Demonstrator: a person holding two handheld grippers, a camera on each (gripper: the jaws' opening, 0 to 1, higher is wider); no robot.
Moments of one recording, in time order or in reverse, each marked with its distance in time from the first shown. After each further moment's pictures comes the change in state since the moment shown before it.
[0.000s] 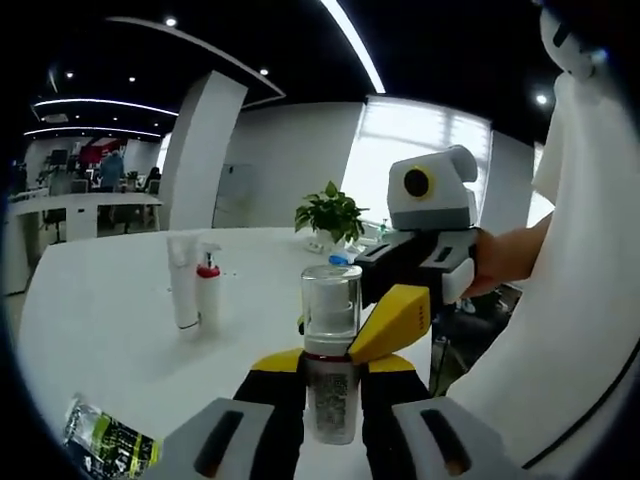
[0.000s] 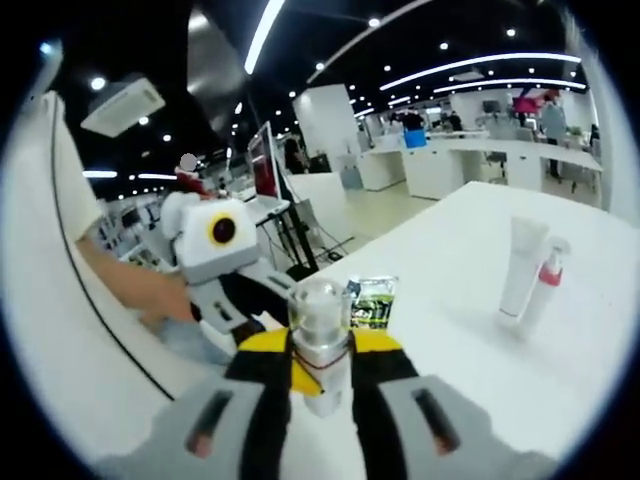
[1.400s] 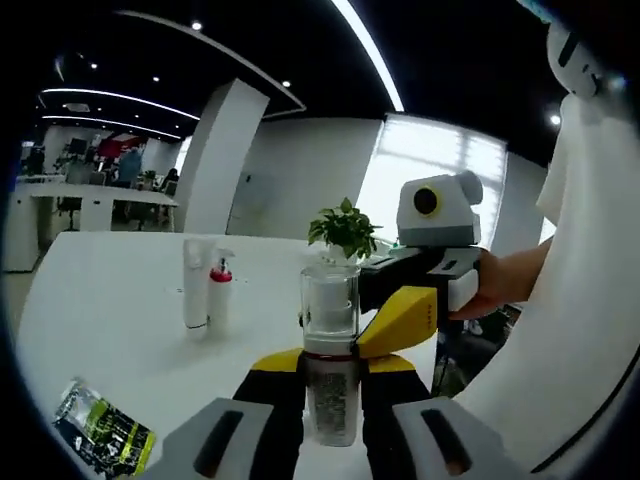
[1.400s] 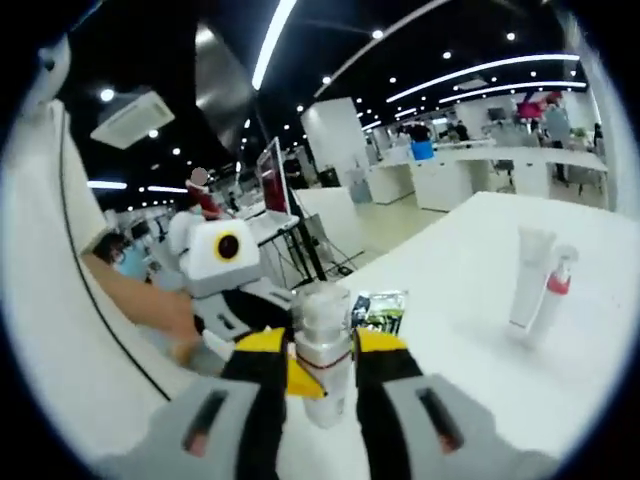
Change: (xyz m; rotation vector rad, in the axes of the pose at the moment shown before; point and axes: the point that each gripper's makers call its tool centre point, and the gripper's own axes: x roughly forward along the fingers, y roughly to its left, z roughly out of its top) left arm -0.005 -0.004 0.007 -0.050 -0.065 0.059; right arm -0.001 0.006 0.013 0.008 -0.072 0.045
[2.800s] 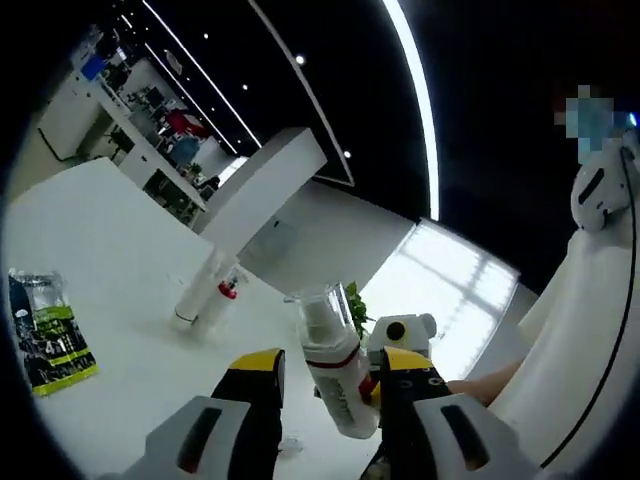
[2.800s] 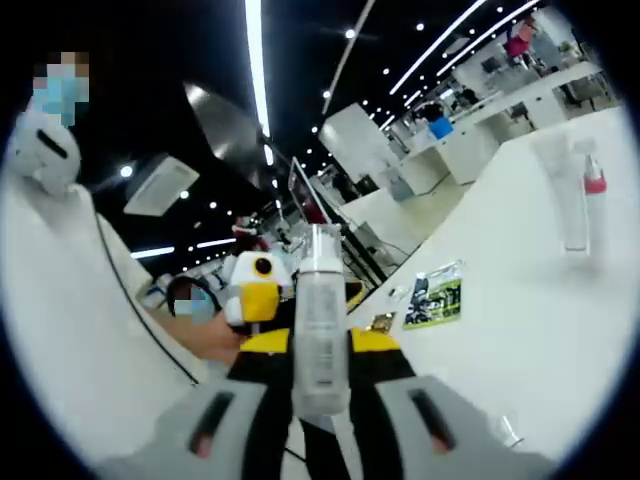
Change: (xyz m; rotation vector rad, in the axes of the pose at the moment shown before) left arm -0.029 -0.004 0.030 -0.445 -0.387 -0.086; right arm -0.014 0.022 -0.022 0.318 -0.107 0.287
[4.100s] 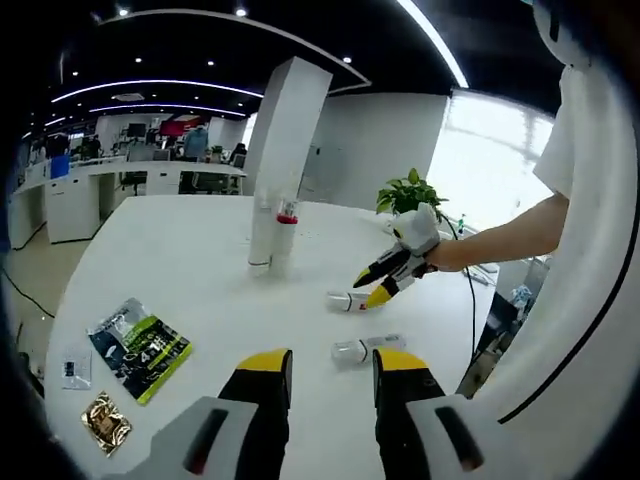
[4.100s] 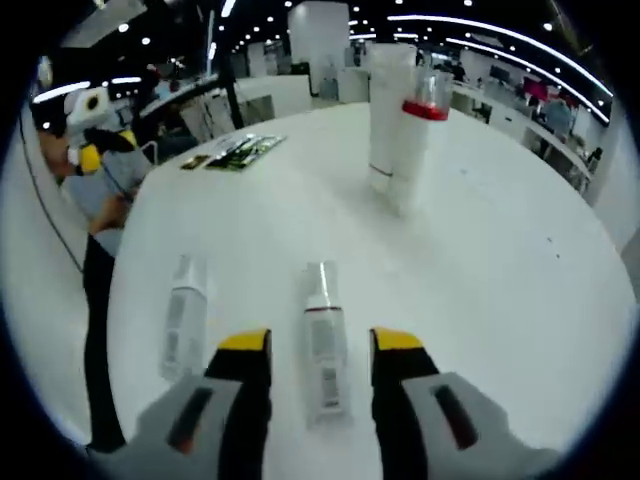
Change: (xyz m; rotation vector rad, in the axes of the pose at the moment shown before) left arm -0.052 0.057 -0.066 0.403 0.397 0.429; right arm -0.159 -0.247 -0.063 -0.418 0.636 -0.611
